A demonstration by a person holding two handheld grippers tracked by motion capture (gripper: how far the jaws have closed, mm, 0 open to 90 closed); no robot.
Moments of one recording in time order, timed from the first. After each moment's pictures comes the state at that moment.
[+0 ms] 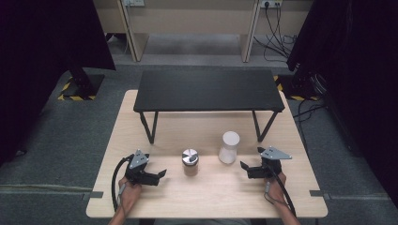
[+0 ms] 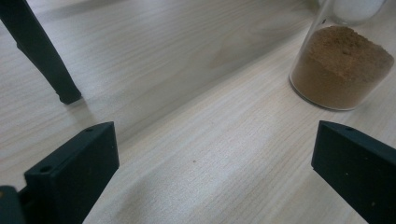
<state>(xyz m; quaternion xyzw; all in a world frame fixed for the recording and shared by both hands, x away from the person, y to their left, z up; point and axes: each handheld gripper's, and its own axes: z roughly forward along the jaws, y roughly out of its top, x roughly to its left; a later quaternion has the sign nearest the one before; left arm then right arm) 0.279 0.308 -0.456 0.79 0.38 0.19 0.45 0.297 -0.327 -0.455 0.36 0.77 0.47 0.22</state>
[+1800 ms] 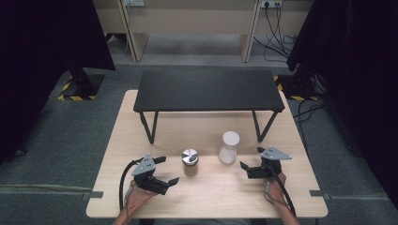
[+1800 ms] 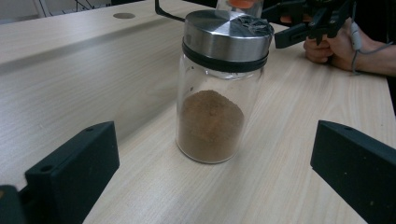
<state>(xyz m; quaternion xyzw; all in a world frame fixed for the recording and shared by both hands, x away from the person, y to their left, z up) 0.280 0.303 -0.460 0.78 0.27 0.13 0.55 0.297 -0.327 -0.455 0.36 0.77 0.47 0.22</state>
